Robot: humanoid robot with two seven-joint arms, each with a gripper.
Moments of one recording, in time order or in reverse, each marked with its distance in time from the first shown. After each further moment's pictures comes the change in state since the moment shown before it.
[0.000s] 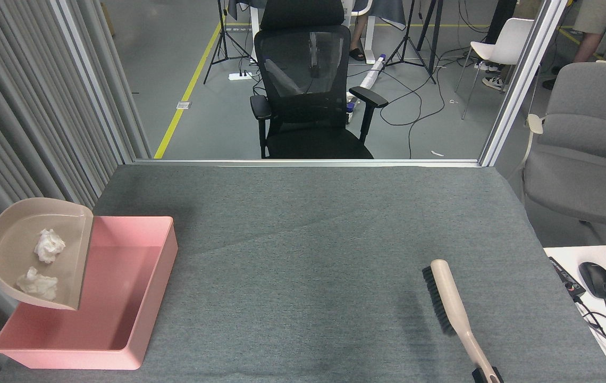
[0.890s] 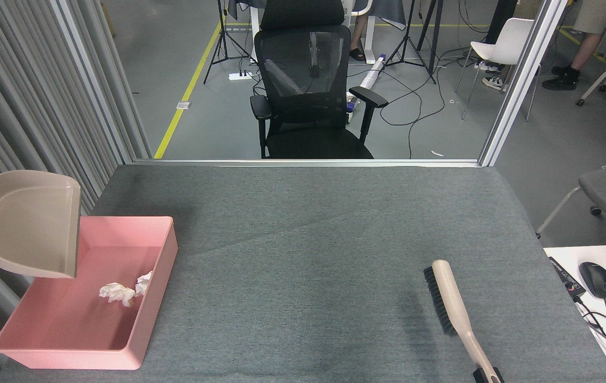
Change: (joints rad) left arm -0.038 0.015 -0.008 -0.068 0.123 0.139 -0.012; right arm 0.001 0.002 -0.003 0.000 -0.001 0.001 -0.001
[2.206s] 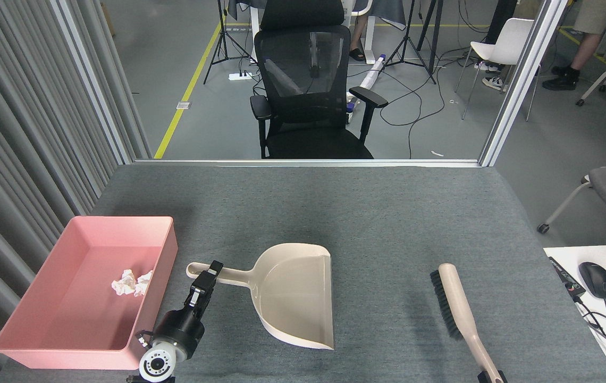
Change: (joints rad) left arm 0.357 -0.898 -0.019 -0.465 -0.194 0.203 0.056; right arm 0.014 0.002 -0.005 -0.014 0.000 0.034 0.004
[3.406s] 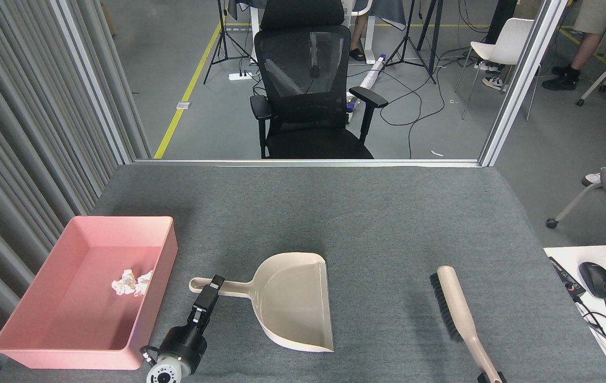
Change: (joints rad) left arm -0.024 0.001 0.052 0.190 -0.090 -0.109 0.069; right arm 0.007 0.000 0.000 -0.014 0.046 0.014 0.005
